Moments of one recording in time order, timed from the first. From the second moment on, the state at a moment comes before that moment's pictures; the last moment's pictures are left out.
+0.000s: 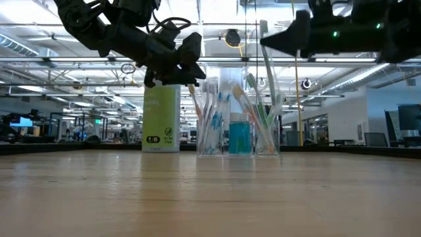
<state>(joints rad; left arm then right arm) 0.03 1.59 0.71 0.68 -0.65 -0.27 0.09 1.27 0.32 1.18 0.50 -0.32</state>
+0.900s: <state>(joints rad) 0.03 1.59 0.71 0.62 -0.64 -0.26 -0.12 1.53 0.29 1.21 0.40 -0.05</state>
